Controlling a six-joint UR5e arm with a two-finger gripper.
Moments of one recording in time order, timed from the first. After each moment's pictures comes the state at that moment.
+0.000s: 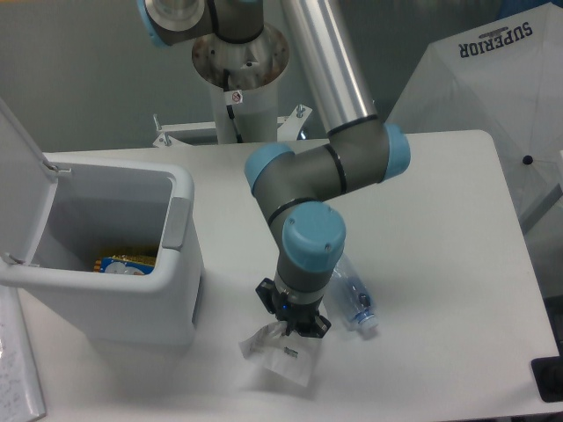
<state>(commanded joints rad) 2.41 -2.08 -1.41 -1.06 1.26 1.00</state>
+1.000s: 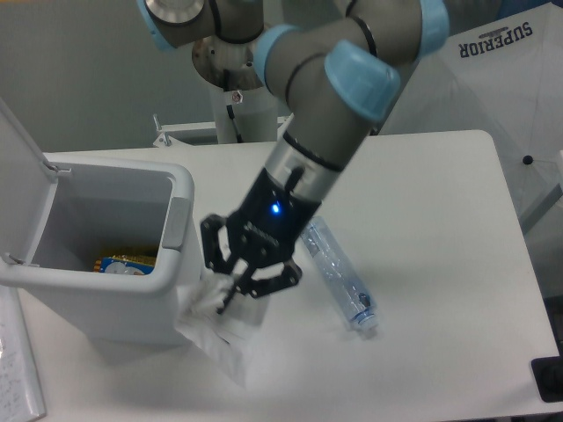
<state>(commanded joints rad) 2.45 -1.80 -1.43 -1.06 0.70 0.69</state>
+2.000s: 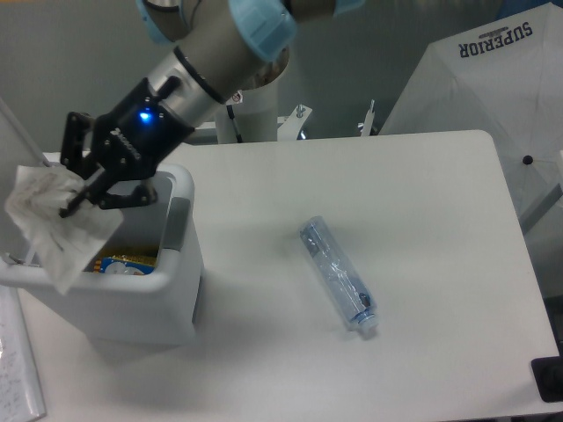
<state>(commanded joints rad) 2.30 -1.65 -1.62 -1.05 0.55 0.70</state>
